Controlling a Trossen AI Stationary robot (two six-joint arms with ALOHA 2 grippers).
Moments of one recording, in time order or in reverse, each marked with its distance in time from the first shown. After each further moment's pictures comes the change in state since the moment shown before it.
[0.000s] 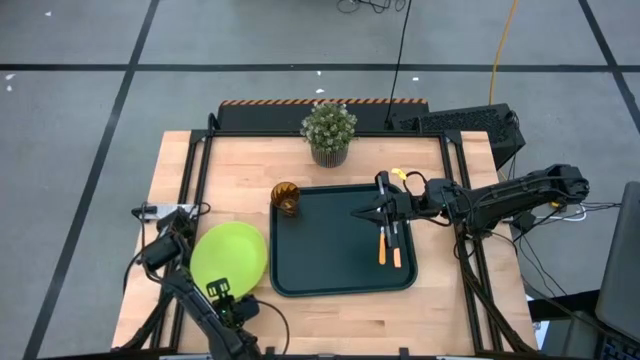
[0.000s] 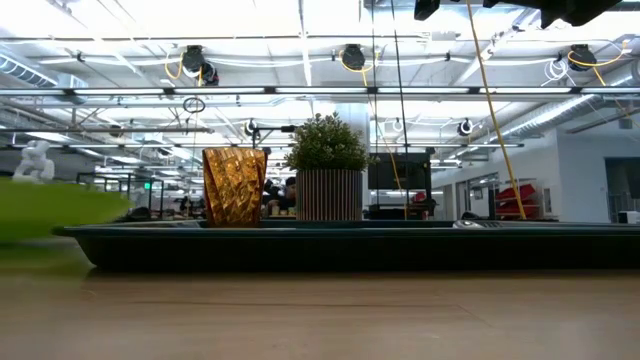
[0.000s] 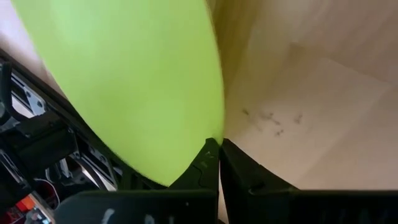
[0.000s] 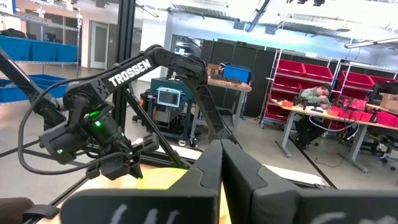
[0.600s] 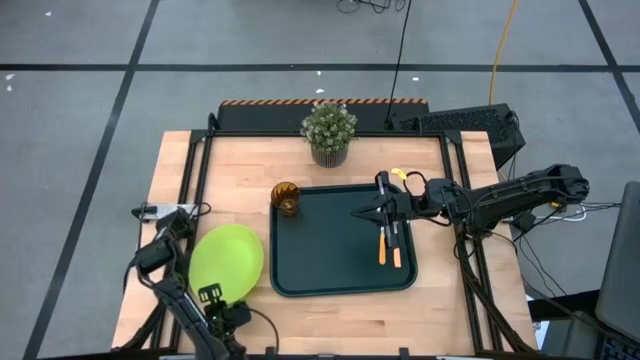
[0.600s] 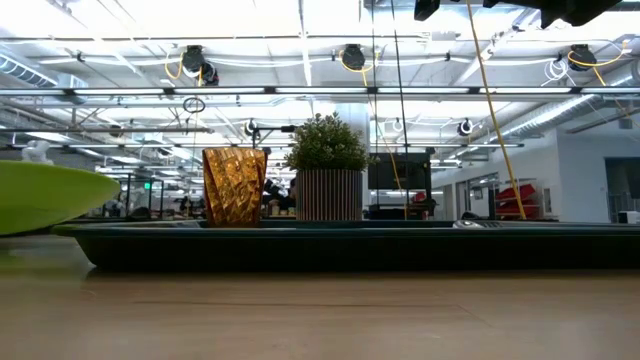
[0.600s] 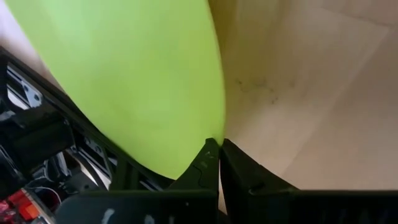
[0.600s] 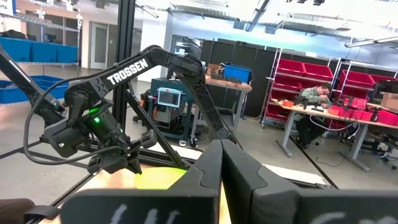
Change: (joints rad) left arm -0.074 0.000 0.000 -0.001 0.005 -0.040; right arm 0.000 0.000 0.000 0.000 0.000 0.006
